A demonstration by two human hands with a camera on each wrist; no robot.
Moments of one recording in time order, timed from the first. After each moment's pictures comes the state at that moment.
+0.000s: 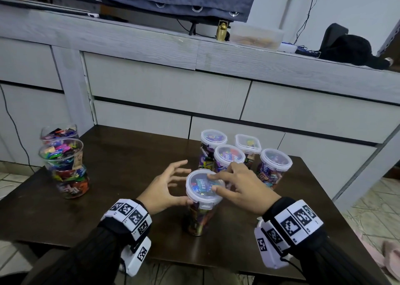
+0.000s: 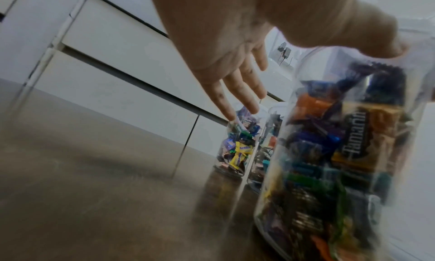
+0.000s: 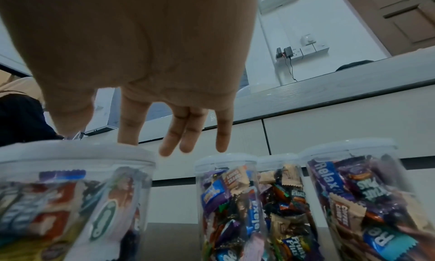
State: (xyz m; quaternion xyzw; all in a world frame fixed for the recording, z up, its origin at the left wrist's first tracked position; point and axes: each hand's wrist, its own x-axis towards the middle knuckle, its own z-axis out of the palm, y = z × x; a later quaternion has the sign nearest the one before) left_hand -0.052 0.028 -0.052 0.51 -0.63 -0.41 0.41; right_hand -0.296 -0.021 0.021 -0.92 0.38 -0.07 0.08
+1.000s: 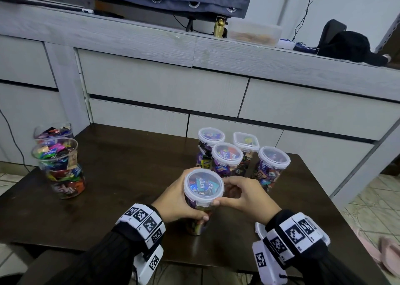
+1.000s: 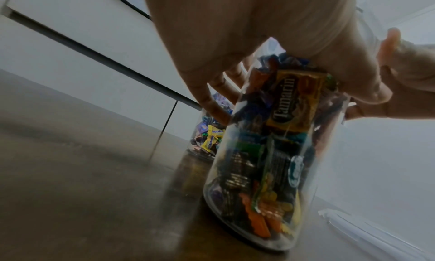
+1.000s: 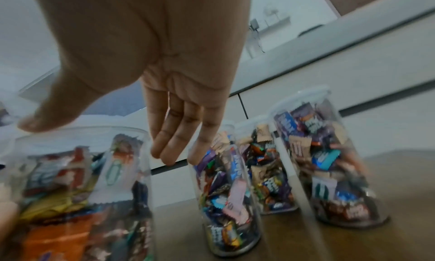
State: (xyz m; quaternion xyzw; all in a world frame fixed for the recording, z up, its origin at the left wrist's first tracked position) left_hand -0.089 0.015 -0.082 0.48 -0.66 -0.38 0.44; right_hand -0.311 -0.017 -0.004 -0.86 0.39 -0.20 0.27
